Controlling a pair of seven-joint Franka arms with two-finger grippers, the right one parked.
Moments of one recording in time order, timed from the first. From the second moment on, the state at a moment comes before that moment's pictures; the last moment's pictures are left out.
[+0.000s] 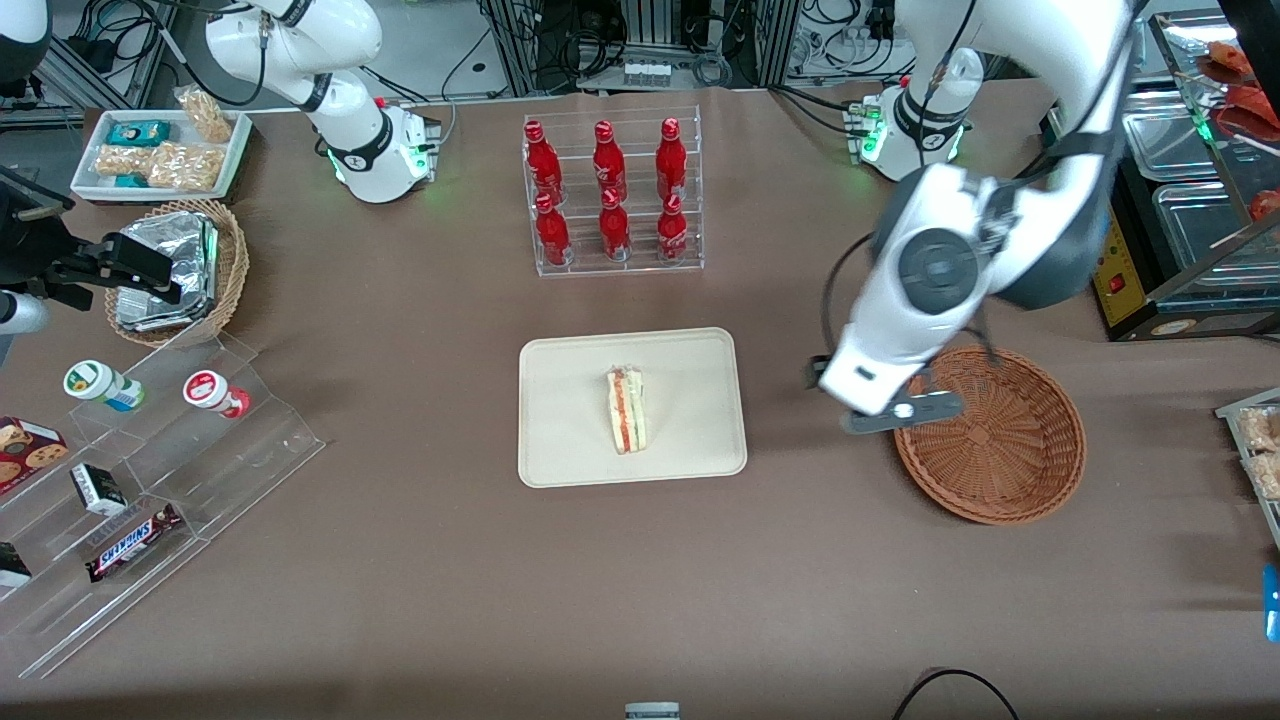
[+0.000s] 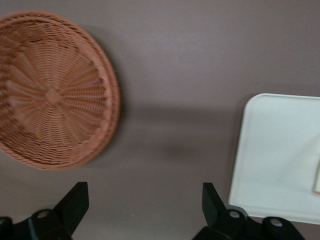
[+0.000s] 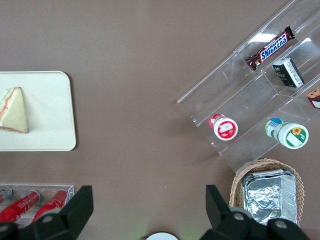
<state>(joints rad) -0.30 0.23 -0.07 -1.75 0.07 1.85 -0.50</state>
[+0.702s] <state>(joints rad) -0.07 0.02 -0.08 -1.74 0.06 1.59 -0.01</state>
